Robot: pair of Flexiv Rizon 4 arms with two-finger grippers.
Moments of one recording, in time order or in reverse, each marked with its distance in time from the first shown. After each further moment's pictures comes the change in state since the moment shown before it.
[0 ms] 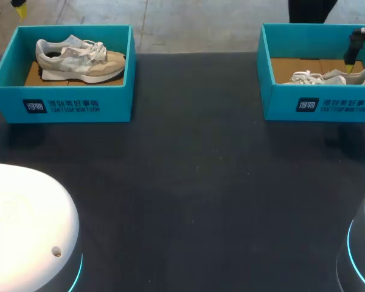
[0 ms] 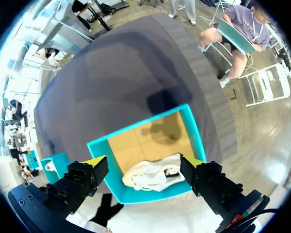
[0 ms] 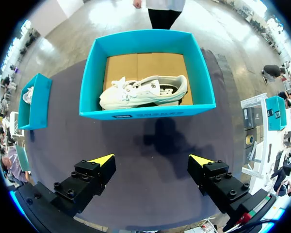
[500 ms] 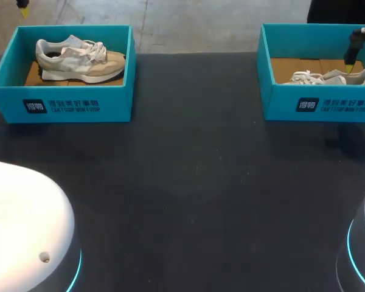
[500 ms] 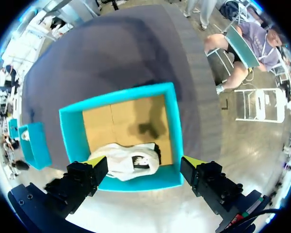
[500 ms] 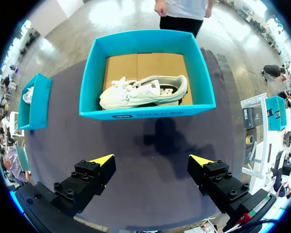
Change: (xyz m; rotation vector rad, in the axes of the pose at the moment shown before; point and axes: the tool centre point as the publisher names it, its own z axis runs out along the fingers) left arm 0.071 0.050 0.037 -0.046 0.125 -0.227; right arm 0.000 0.000 0.000 0.000 0.000 0.000
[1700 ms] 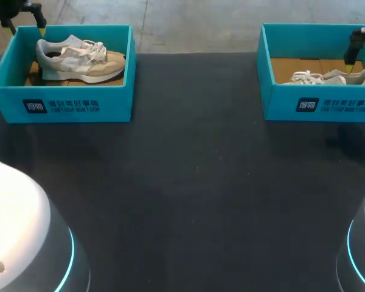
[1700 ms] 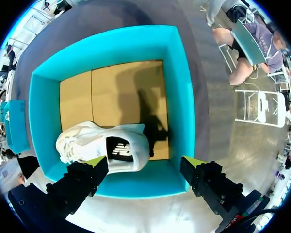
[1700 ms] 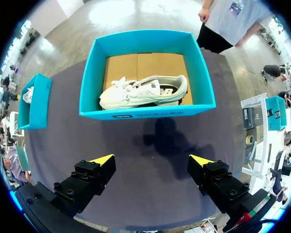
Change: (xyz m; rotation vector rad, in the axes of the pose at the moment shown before) left arm 0.020 0.069 0.113 -0.024 0.046 -0.054; right arm 0.000 0.000 0.000 0.000 0.000 0.000
